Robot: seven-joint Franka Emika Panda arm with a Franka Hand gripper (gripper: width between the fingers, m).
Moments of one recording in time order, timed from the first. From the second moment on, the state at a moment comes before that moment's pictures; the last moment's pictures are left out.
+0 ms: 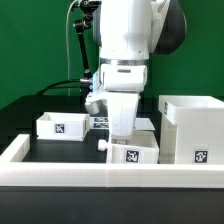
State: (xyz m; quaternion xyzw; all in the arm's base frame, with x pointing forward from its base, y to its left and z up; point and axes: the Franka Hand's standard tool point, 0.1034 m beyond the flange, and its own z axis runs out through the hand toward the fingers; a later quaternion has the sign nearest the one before) arm 0.534 -0.025 0.017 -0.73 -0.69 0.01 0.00
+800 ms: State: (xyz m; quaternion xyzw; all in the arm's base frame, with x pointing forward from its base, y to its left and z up) arm 0.535 -0.031 0.014 -0.72 -0.69 -0.01 0.01
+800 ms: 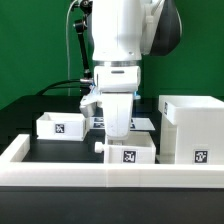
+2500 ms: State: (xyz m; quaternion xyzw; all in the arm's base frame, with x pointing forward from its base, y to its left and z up) arm 0.547 -0.013 0.010 -0.71 -0.70 -0.02 0.00
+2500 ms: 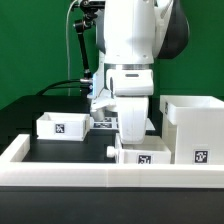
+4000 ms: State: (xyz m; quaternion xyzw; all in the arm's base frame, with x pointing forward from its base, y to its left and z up) arm 0.547 -0.010 0.014 -0.71 -0.70 -0.01 0.00
